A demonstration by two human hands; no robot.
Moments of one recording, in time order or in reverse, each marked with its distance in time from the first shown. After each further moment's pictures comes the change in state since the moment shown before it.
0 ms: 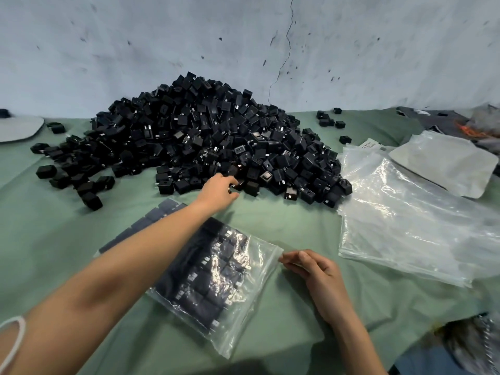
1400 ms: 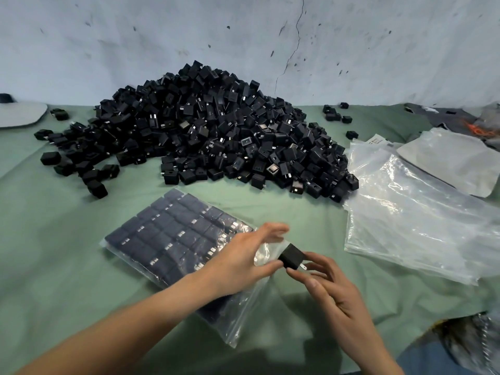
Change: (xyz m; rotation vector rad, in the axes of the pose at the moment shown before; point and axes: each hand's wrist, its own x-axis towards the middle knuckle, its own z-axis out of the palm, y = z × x) left_hand -0.169 0.062 -0.011 -0.595 -0.185 0.394; right_hand -0.060 -0.046 0.009 -0.564 -0.109 -0.260
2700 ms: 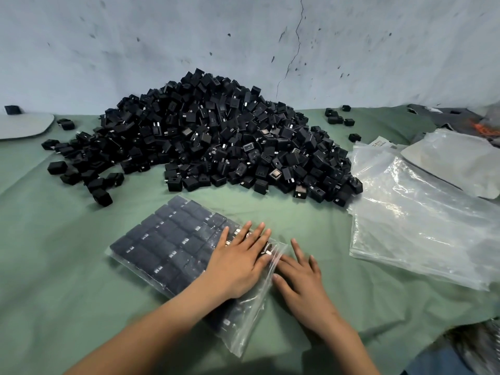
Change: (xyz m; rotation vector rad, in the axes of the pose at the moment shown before) left_hand 0.011 -0.043 0.009 0.775 -0.190 -0.316; right_hand 0.042 0.030 0.043 -0.506 -0.248 0.066
